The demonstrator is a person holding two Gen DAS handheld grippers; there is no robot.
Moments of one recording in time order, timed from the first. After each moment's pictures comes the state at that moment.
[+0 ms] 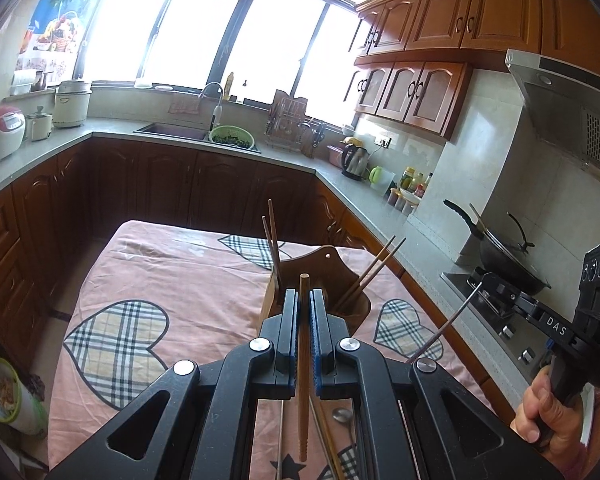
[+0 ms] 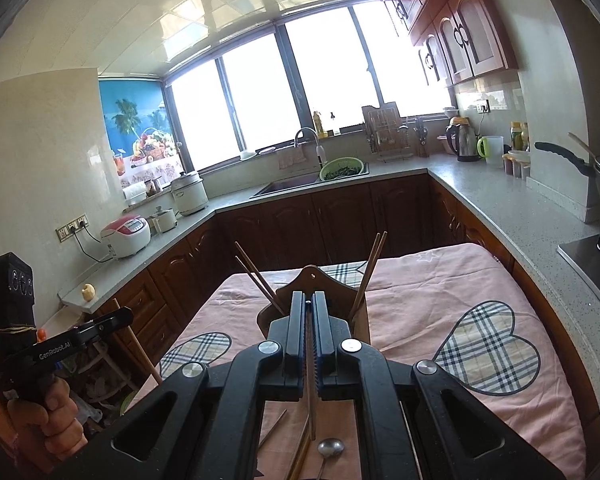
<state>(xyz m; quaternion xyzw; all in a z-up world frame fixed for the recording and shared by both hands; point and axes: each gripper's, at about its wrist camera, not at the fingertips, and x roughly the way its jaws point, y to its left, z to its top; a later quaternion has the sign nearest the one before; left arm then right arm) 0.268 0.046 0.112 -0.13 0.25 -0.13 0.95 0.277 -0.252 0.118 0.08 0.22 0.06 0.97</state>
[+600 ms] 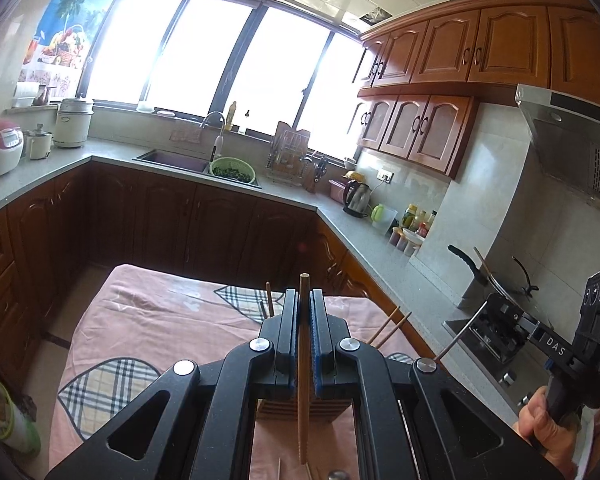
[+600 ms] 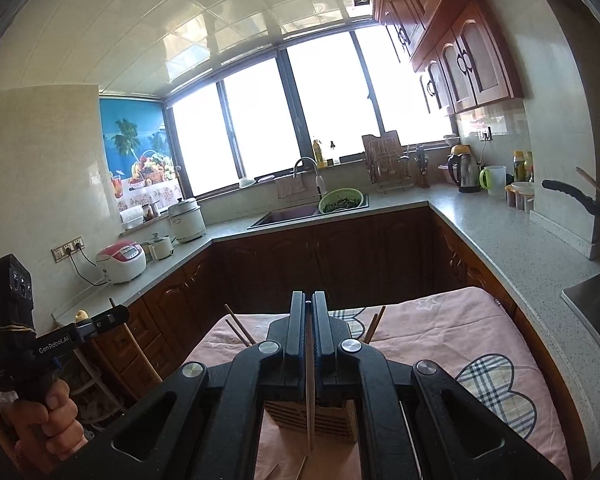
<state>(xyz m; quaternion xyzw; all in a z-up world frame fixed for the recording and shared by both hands) 0.330 0.055 0.129 -0.15 0.20 -0.13 0.96 0.321 -0.261 0.154 0.07 0.17 0.06 0.98</state>
